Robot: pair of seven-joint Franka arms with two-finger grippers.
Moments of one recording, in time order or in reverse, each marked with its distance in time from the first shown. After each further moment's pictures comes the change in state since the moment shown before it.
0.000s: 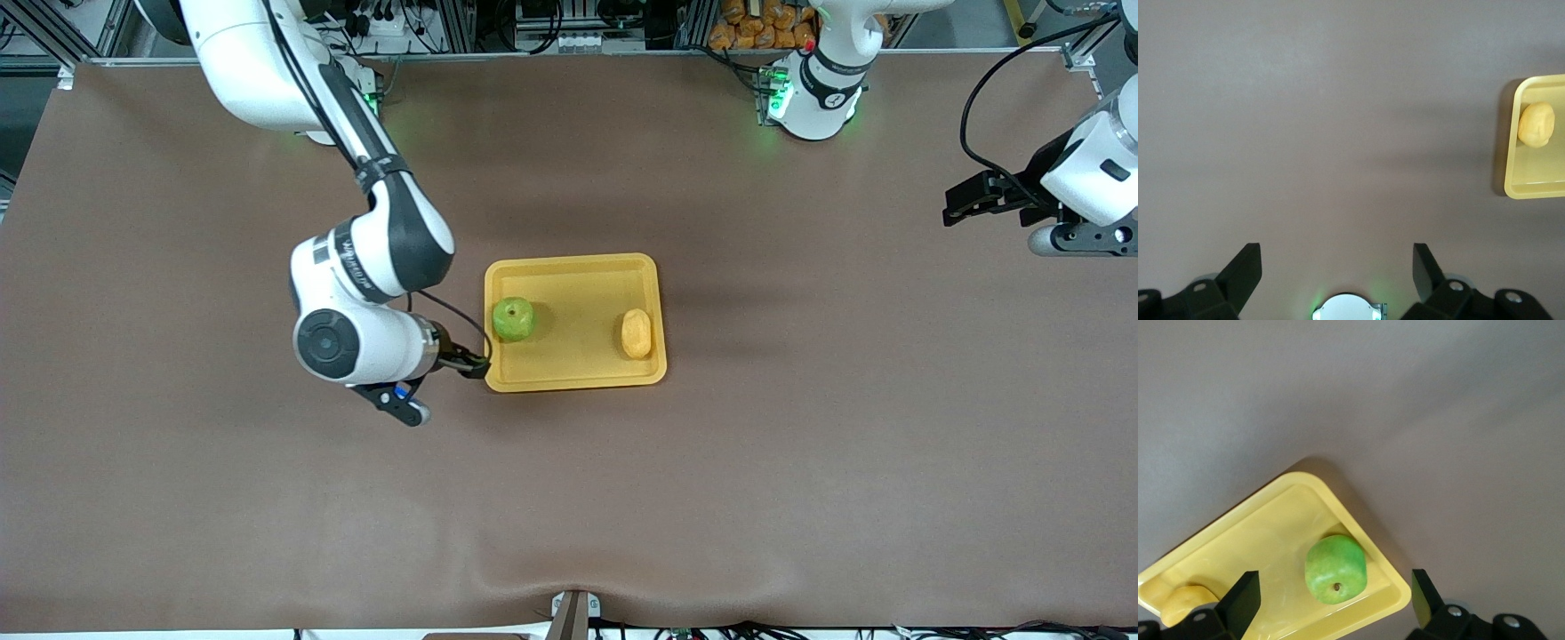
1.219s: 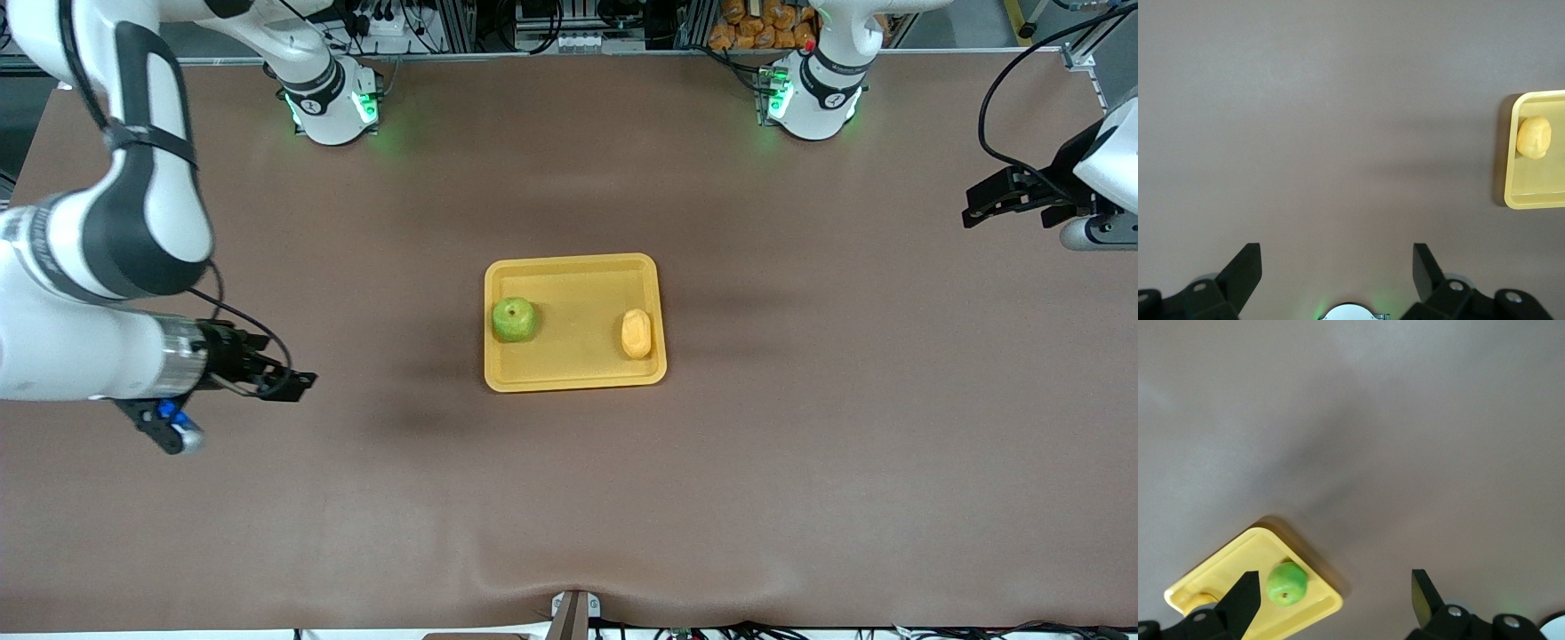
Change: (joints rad) left arm 0.014 -0.004 0.008 0.023 0.000 0.009 0.016; right arm -0.341 -0.132 0.041 0.127 -0.075 -0.241 -0.211
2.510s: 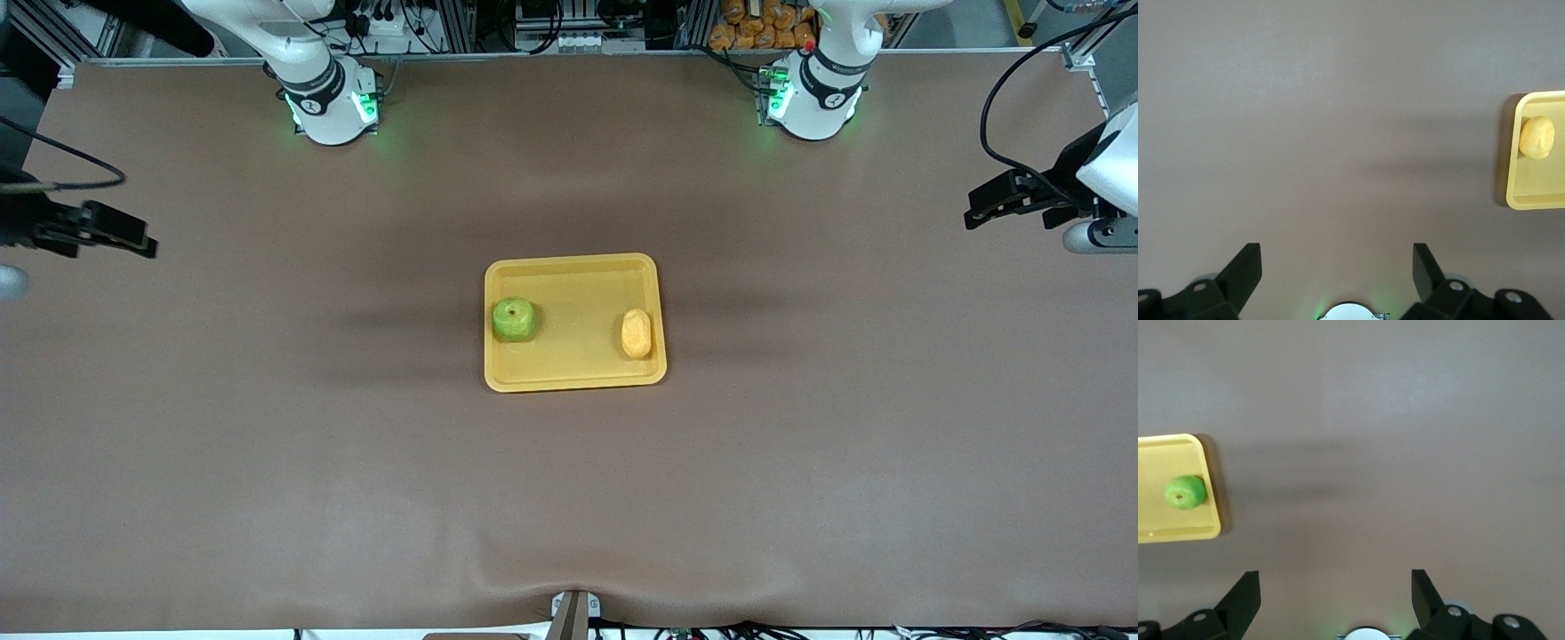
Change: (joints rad) left arm 0.006 0.004 0.003 -0.002 0.000 0.000 0.000; right arm -0.181 -0.372 0.105 -0.122 -0.237 -0.177 -0.626
